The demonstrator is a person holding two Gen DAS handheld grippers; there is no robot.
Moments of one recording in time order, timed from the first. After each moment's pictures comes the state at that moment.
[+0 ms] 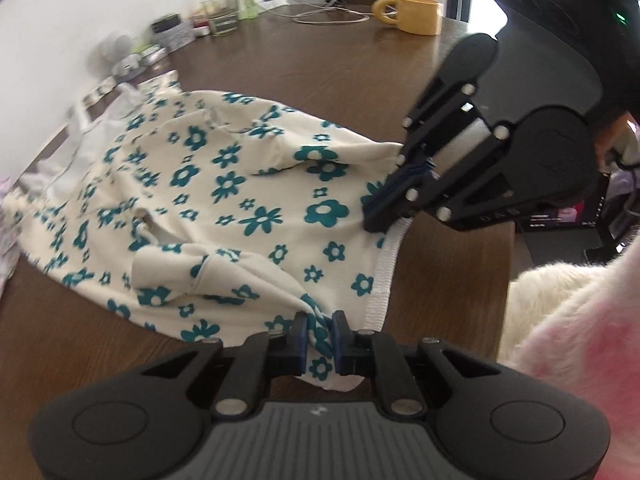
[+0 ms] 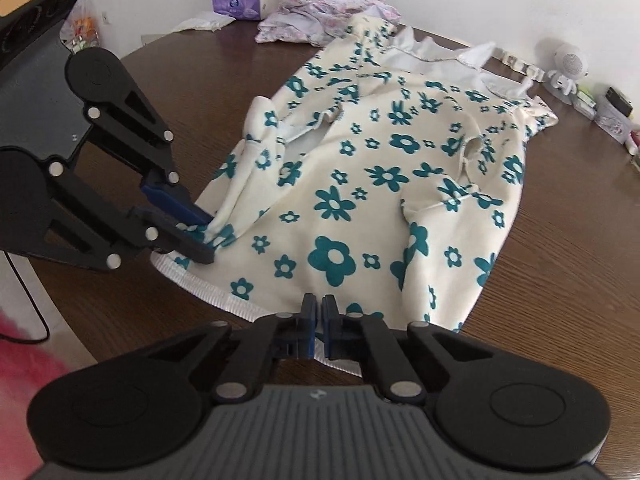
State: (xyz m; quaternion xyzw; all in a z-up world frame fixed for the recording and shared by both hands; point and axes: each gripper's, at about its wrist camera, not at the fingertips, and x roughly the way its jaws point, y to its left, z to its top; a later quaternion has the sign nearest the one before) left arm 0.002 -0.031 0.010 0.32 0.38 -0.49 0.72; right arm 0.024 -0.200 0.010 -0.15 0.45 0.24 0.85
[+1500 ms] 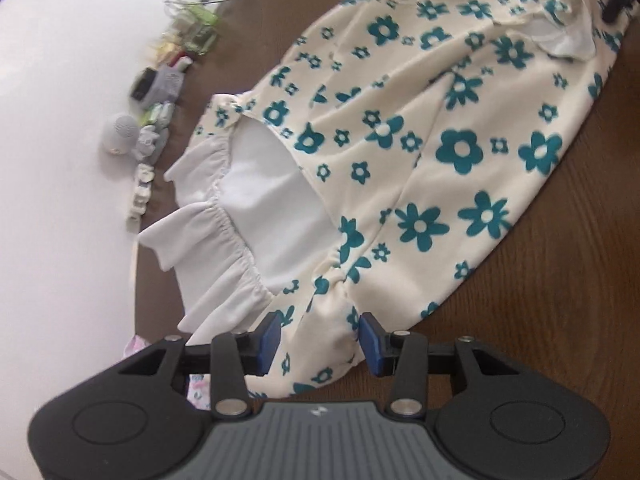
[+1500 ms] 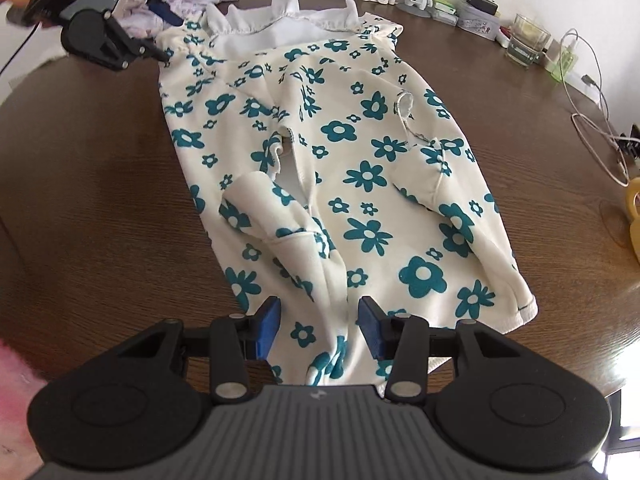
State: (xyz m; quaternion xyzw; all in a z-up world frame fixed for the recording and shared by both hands) left arm 0.236 -0.032 -0.002 0.63 0.19 -0.45 0.60; right arm 0.037 -0.233 0.052 -0.07 0.51 0.04 0.86
